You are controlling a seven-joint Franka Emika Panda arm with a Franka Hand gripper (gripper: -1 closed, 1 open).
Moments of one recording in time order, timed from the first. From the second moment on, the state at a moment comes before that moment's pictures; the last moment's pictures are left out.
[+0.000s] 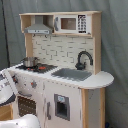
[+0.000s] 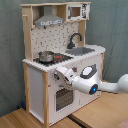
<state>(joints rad) -0.95 -1.43 1.54 -2.03 -0.67 3.06 0.80</state>
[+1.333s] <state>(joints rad) -0.94 -1.44 1.54 -2.03 -0.67 3.06 1.01</state>
